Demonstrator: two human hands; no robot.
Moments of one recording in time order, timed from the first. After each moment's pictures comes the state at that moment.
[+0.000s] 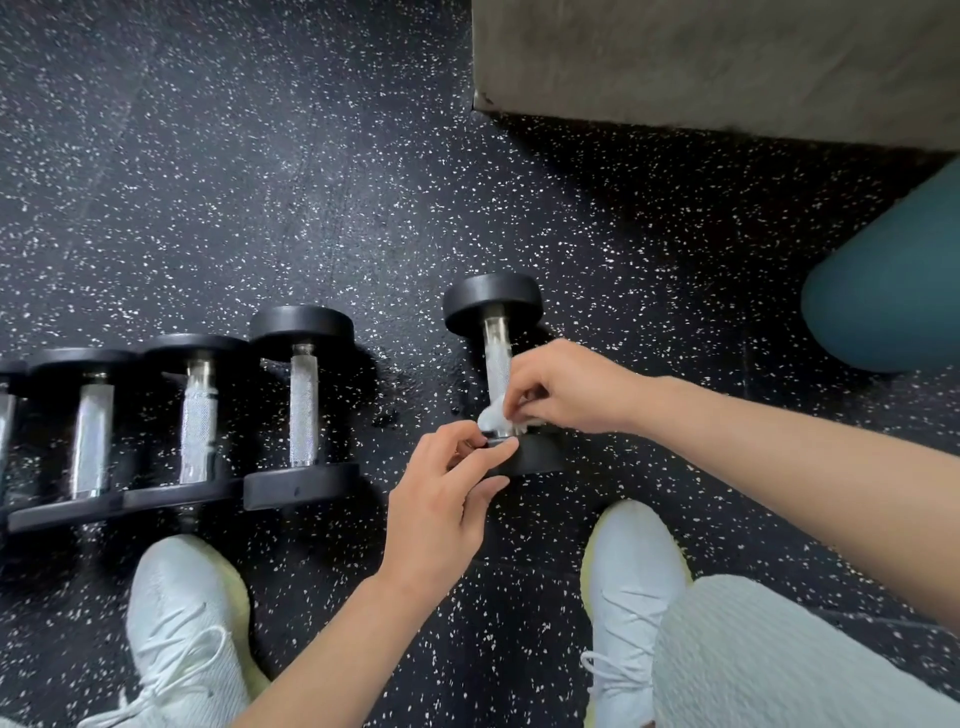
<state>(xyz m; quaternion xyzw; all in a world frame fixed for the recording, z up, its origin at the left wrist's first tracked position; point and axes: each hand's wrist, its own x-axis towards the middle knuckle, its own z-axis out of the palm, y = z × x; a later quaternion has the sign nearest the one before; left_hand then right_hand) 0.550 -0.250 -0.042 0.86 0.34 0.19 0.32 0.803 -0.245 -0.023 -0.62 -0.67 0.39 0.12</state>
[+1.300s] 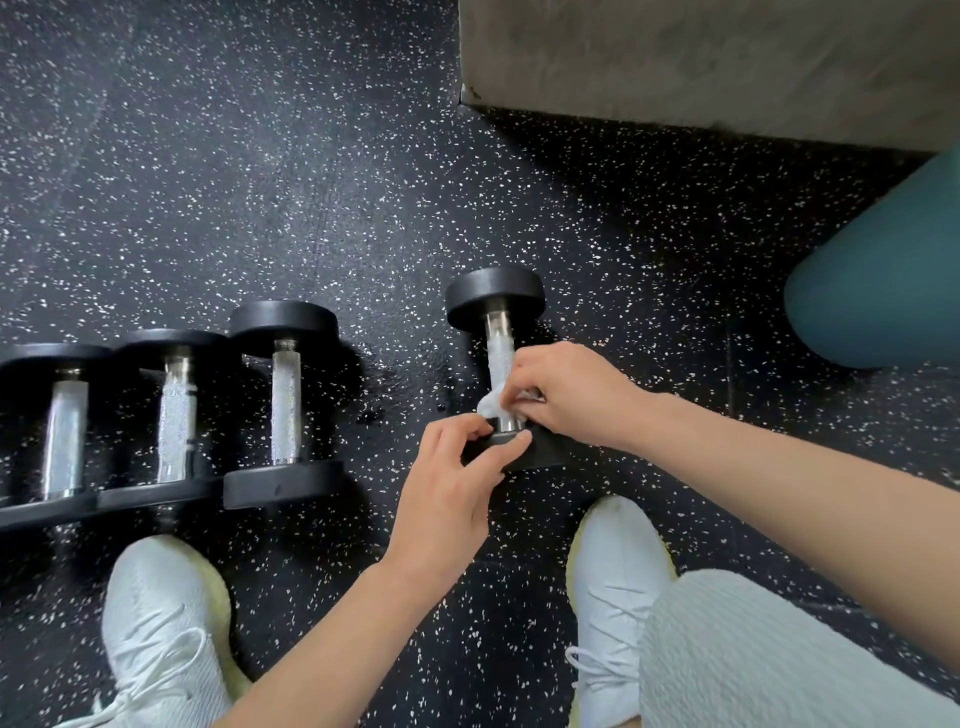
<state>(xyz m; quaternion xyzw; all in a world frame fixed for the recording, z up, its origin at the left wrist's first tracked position) 0.569 -0.256 -0.049 0.89 0.29 0.17 0.30 0.797 -0.263 -0.014 -0.67 -0.68 0.28 0.11</state>
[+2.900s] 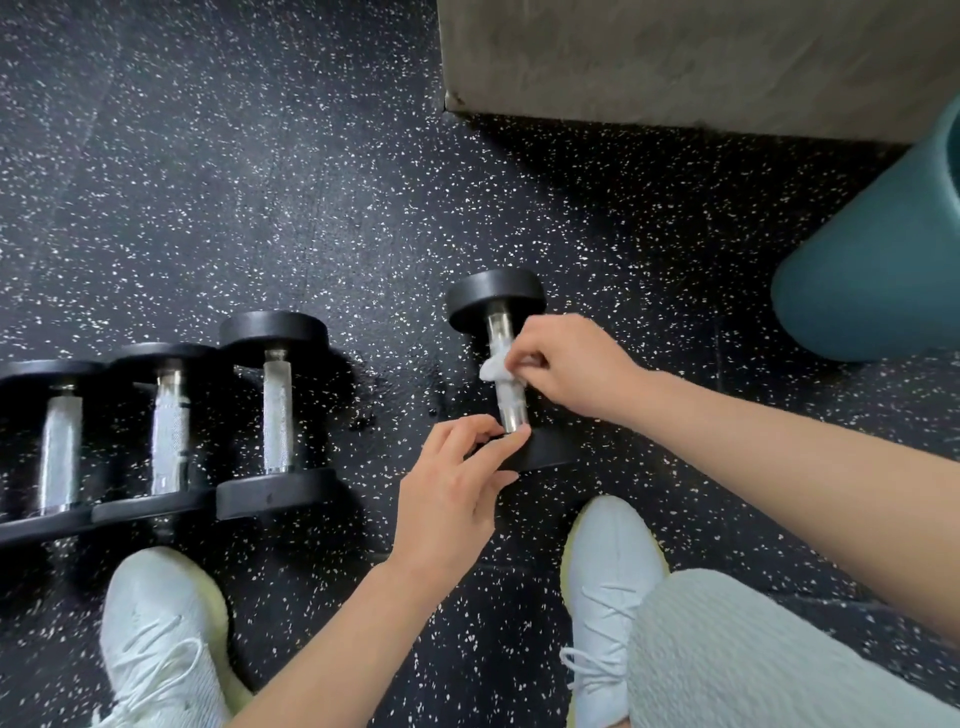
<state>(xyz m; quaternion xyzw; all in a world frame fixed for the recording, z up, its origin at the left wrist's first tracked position) 0.586 -0.258 -0.039 0.90 0.31 0.16 0.27 0.820 -0.254 -0.012 -0.73 -0.62 0.26 0.14</state>
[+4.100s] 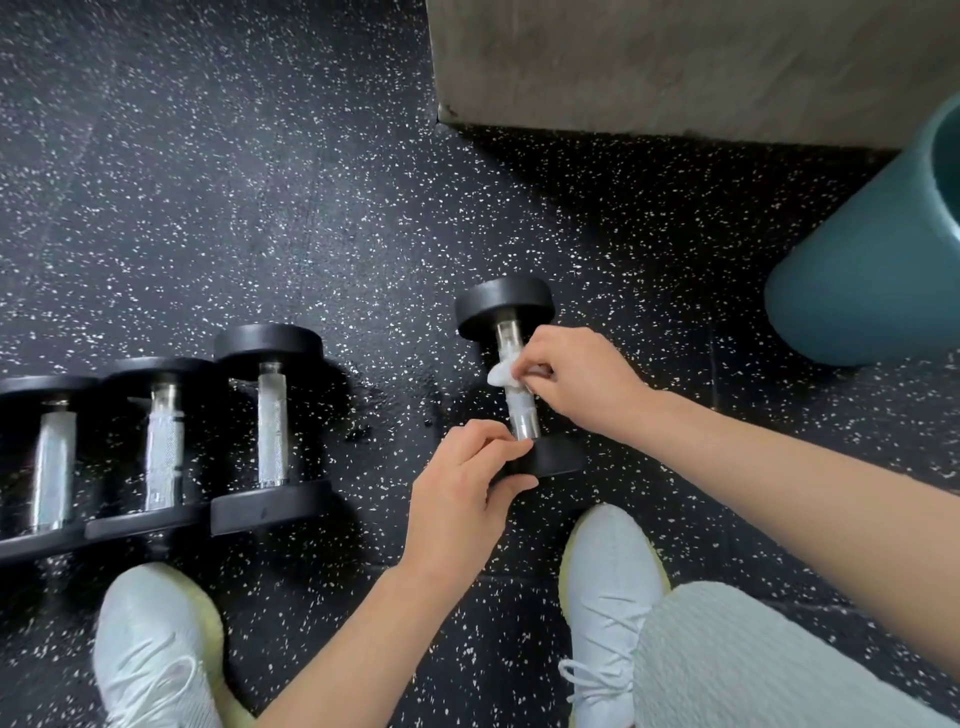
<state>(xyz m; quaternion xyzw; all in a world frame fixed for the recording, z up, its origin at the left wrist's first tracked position) 0.602 -0.260 -0.040 0.87 0.32 0.19 0.33 0.824 -0.267 -0.018 -0.75 -0.59 0.25 0.16</state>
